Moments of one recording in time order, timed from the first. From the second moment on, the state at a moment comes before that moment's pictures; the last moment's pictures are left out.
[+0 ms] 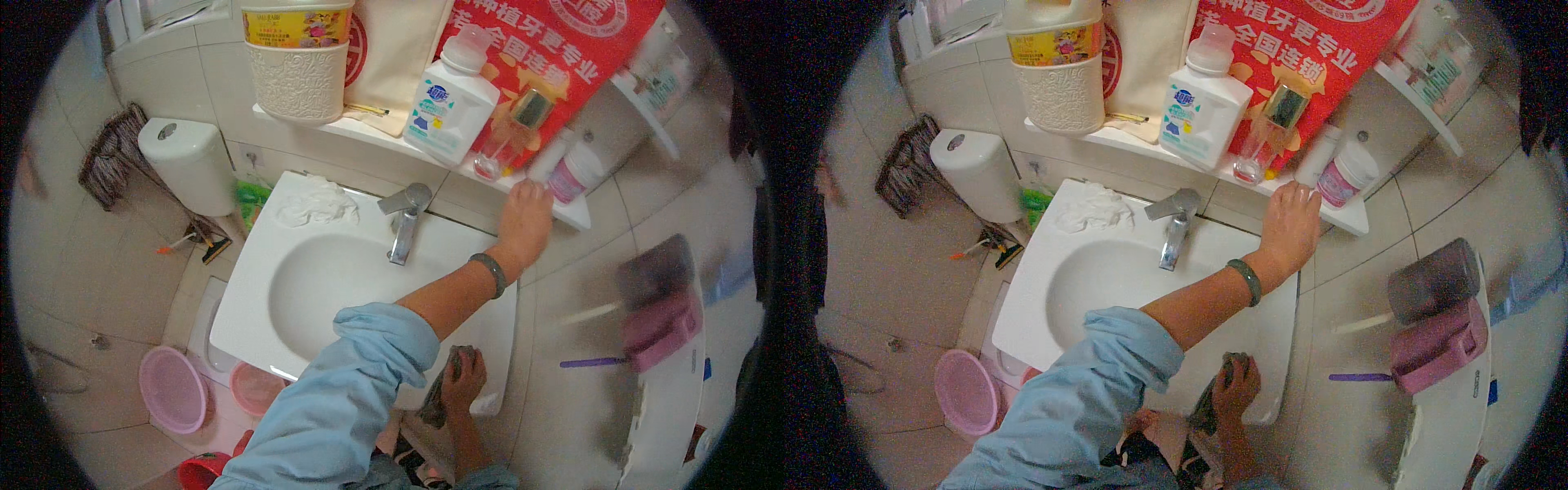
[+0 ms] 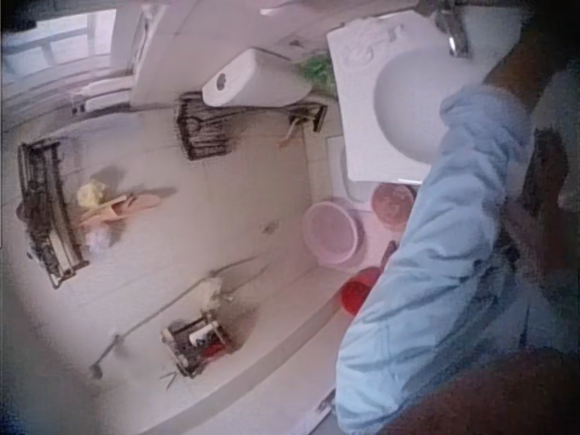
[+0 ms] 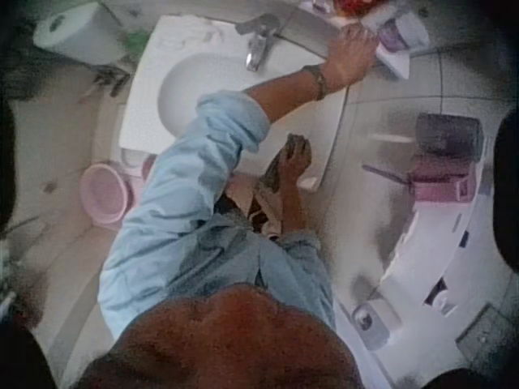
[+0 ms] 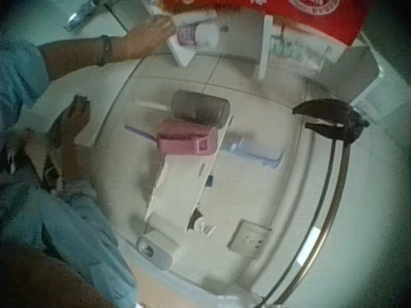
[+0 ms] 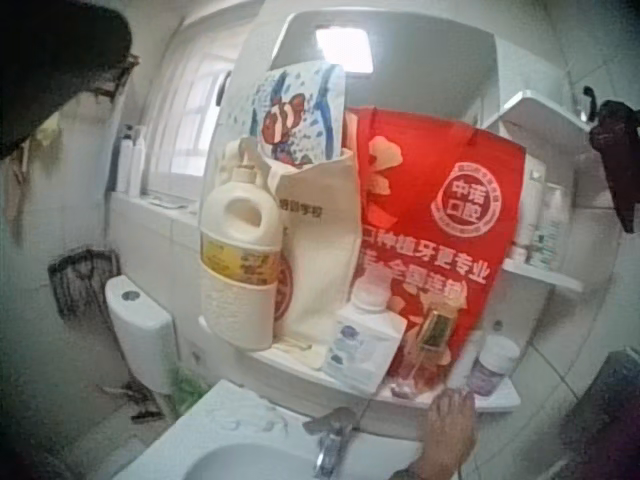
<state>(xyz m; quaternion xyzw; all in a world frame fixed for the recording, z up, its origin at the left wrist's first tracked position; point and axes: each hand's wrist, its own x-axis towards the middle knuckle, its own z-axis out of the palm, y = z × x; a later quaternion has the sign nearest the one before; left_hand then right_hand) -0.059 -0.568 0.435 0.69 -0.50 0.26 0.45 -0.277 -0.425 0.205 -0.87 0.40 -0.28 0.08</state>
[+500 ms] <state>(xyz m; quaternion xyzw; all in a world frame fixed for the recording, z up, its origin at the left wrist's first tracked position) -0.052 -0.559 0.435 0.65 -0.52 0.22 0.51 -0.272 -0.414 0.222 -0.86 0.42 -0.26 0.10</state>
